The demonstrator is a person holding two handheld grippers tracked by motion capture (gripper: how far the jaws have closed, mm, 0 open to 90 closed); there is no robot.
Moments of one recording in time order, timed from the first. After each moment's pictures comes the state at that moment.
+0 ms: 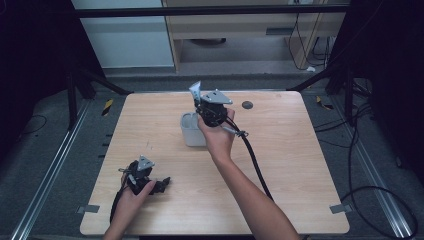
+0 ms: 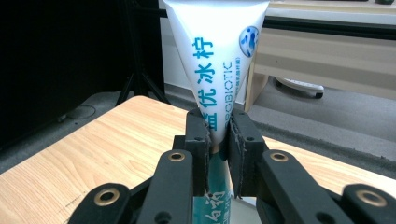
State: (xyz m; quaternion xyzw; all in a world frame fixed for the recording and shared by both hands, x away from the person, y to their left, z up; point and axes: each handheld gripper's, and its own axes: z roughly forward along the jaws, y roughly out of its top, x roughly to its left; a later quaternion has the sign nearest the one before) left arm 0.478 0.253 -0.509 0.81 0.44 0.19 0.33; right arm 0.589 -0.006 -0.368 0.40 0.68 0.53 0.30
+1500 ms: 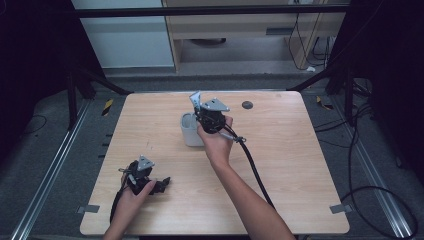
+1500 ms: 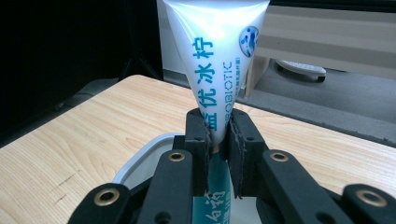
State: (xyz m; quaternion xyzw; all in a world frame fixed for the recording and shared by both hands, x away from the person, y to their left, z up) left arm 0.478 0.253 -0.509 0.81 0.44 0.19 0.33; right arm 0.591 -0.002 -0.399 0.42 0.69 0.51 0.29
